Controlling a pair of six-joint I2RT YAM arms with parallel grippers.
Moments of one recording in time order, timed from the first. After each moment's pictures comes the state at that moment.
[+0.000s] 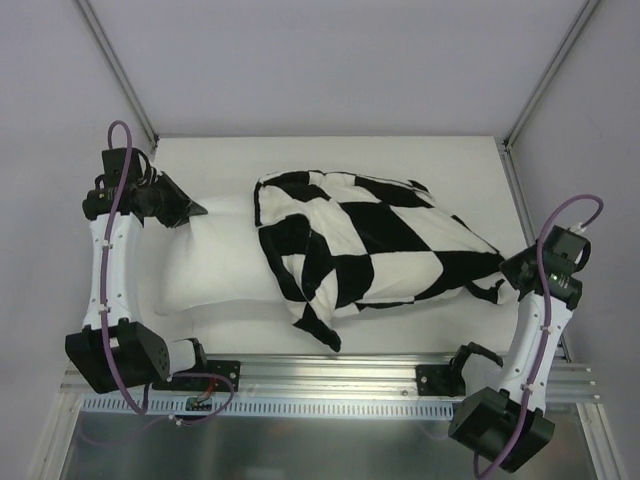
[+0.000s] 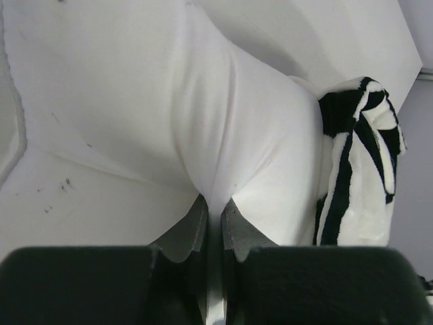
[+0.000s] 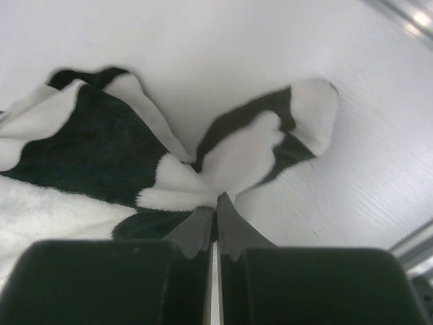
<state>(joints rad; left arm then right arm) 0.23 1.24 1.31 -0.96 0.40 -0.59 -0.50 0.84 0.87 -0.81 -0.04 0.51</state>
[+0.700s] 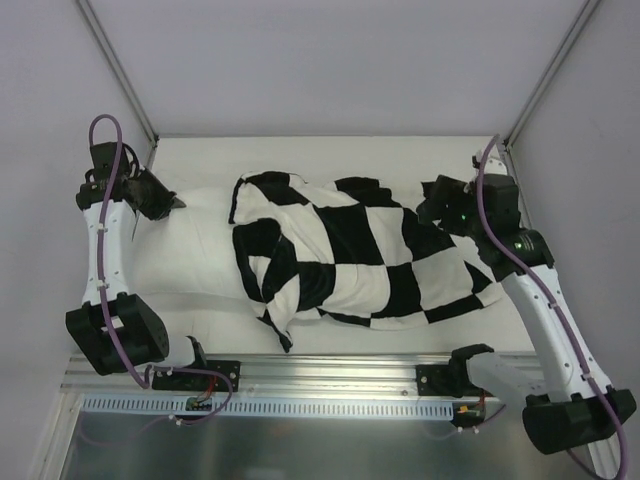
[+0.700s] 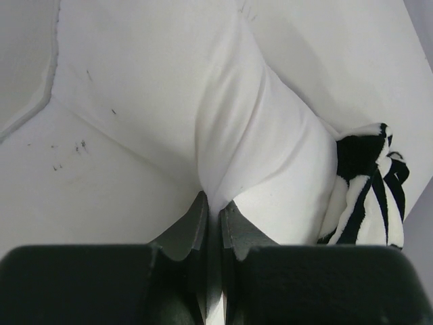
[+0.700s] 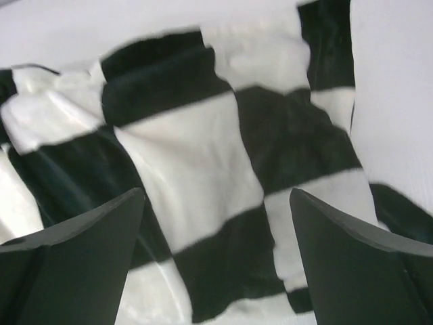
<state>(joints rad) 0.33 1.37 1.35 -0.88 0.30 -0.55 0.21 0.96 1.06 -0.69 0.02 0.42</state>
